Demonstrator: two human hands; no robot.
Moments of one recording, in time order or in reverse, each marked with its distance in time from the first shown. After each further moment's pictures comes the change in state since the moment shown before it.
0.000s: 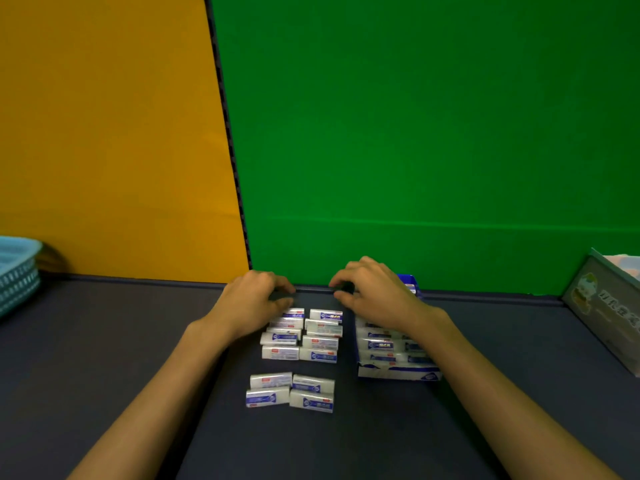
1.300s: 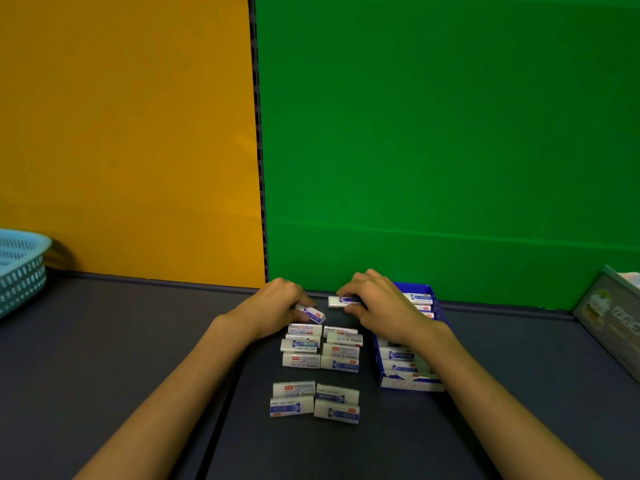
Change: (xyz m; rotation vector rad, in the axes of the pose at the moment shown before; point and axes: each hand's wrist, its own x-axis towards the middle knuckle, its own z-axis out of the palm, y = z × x) left_hand 0.016 -0.025 0.016 -0.131 -0.137 0.289; right_hand 0.014 -0.017 0.021 -0.013 -0.044 0.034
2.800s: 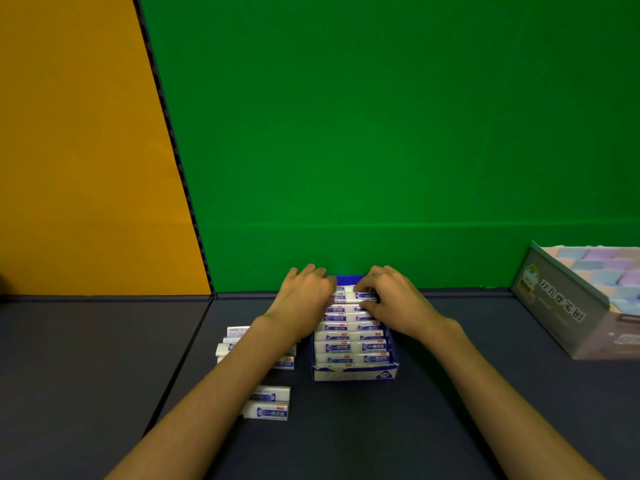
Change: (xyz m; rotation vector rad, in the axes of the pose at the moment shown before) left_hand 0.081 0.130 0.035 0.430 0.172 -0.025; right_hand -0.068 0.091 -0.029 0.002 0.087 0.184
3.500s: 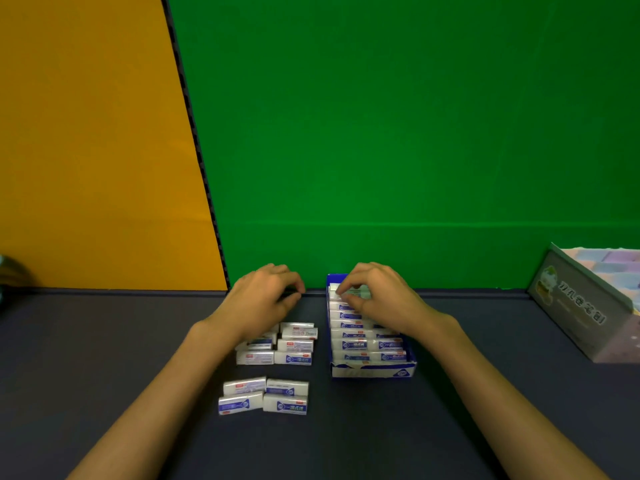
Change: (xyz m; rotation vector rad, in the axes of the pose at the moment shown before) left_hand -0.058 -0.074 -0.020 -0.266 0.048 -0.036; right_hand 0.010 -0.043 -0.006 0.172 -0.012 -0.123
